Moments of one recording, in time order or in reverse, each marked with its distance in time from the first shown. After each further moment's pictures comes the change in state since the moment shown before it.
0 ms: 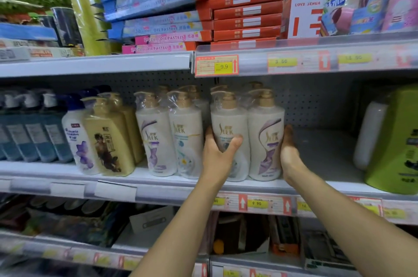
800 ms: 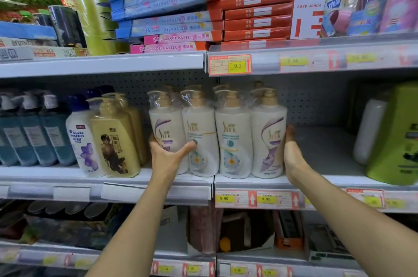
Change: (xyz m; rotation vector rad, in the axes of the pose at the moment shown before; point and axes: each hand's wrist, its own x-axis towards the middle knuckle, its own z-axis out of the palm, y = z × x) left_hand 0.035 -0.035 -0.125 0.078 0.230 -0.072; right_hand -0.024 0.001 0.009 0.004 0.005 -0.043
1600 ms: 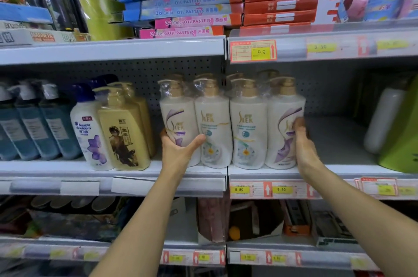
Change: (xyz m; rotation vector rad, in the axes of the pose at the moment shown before) left_hand 0.004 -0.004 -0.008 -0.107 -0.099 -0.025; right_hand -0.035 -0.001 0.007 -0.116 0.057 -0.171
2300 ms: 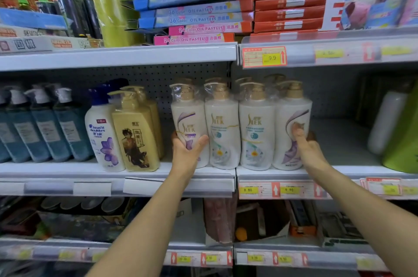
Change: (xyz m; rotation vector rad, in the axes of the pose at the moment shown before) left_hand 0.006 -0.004 -0.007 -0.010 -0.076 -0.025; right_hand -0.007 -0.003 -0.001 -0.175 -0.033 -0.025
